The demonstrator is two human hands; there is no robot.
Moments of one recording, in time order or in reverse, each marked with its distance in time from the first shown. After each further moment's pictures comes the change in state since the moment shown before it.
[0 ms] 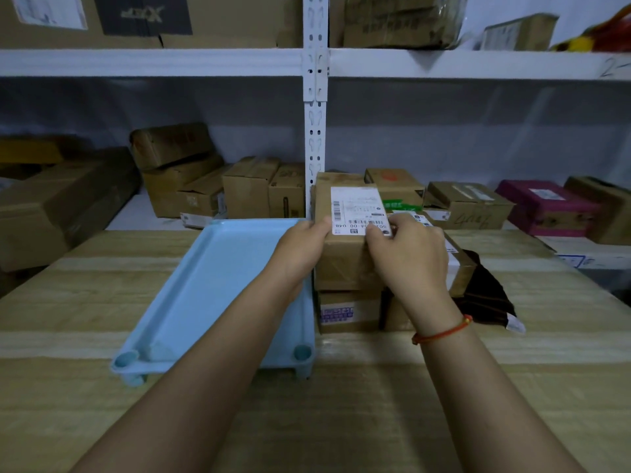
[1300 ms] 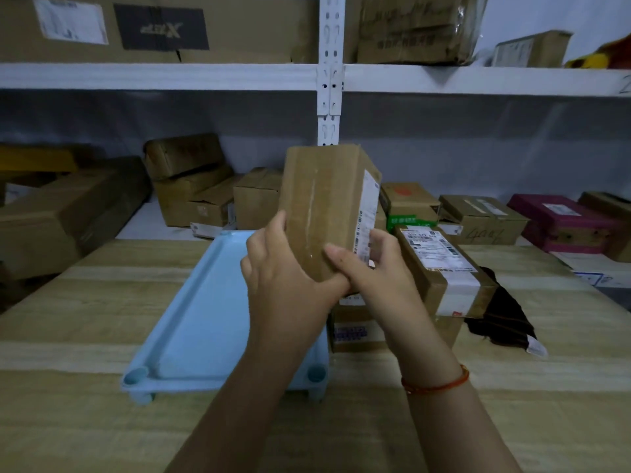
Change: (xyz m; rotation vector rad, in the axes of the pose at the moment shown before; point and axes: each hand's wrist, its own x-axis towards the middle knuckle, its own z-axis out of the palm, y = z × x) left_hand -0.054 -0.014 -0.022 0.340 0.443 0.398; right_hand -0.026 -0.022 0.019 0.749 -0.392 0.079
